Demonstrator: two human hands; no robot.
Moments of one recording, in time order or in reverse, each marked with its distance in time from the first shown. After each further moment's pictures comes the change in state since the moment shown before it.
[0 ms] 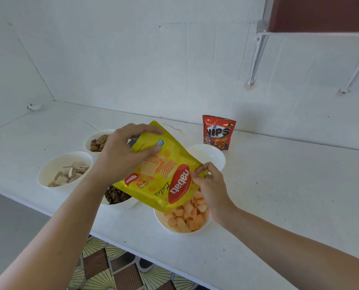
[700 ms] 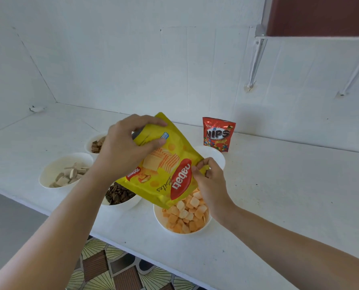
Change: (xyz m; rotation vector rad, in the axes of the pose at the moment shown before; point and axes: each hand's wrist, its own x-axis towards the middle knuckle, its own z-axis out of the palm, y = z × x) left_hand 0.005 0.020 -0.001 0.056 0.069 0.087; right_hand 0.001 -0.007 0.004 -0.043 0.022 -0.145
